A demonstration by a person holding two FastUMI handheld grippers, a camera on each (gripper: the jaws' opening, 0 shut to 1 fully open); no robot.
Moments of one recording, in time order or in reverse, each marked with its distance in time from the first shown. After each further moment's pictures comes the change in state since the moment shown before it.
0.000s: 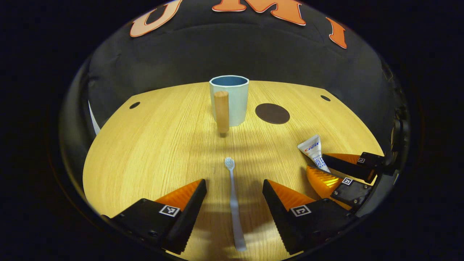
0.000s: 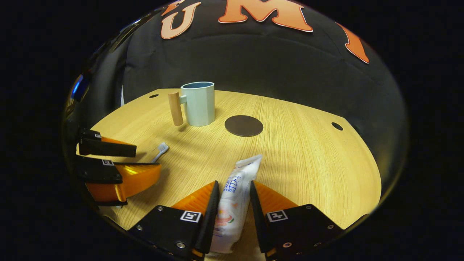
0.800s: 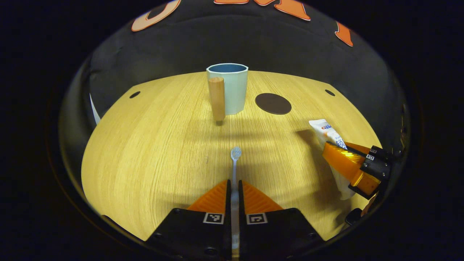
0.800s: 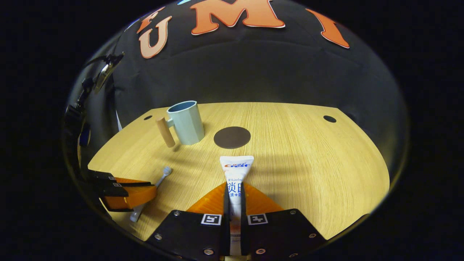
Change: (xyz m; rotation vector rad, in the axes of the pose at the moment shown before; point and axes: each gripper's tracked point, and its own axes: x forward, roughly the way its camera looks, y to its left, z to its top) left arm 0.013 -0.004 -0.021 -0.035 0.051 0.012; right arm -0.013 -0.029 0.027 0.174 -0.065 0.011
